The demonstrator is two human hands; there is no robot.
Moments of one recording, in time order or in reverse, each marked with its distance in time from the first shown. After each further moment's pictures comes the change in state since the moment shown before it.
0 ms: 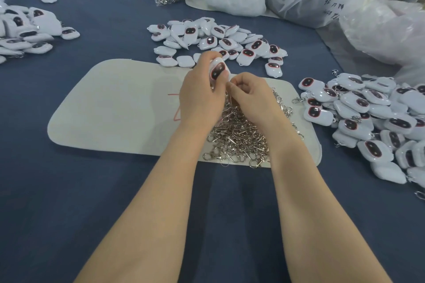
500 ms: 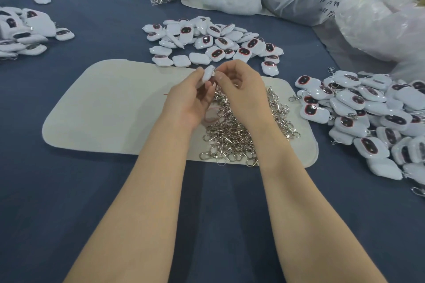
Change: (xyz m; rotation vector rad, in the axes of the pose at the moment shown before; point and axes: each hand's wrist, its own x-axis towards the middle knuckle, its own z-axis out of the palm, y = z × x) left_hand 0.011 0.002 -0.007 -1.188 -0.009 -0.931; right_hand -0.002 -0.010 0.012 0.101 0.148 -0.156
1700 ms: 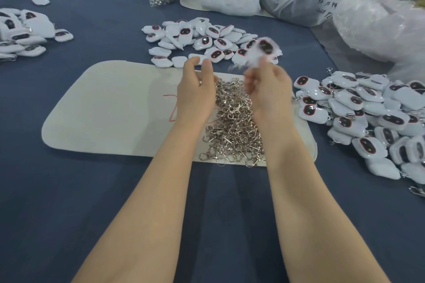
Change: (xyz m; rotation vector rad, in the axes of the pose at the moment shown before) left_hand 0.001 -0.014 0.003 0.907 0.019 0.567; right_hand 0.005 -0.005 -0.024 0.645 0.315 0.322
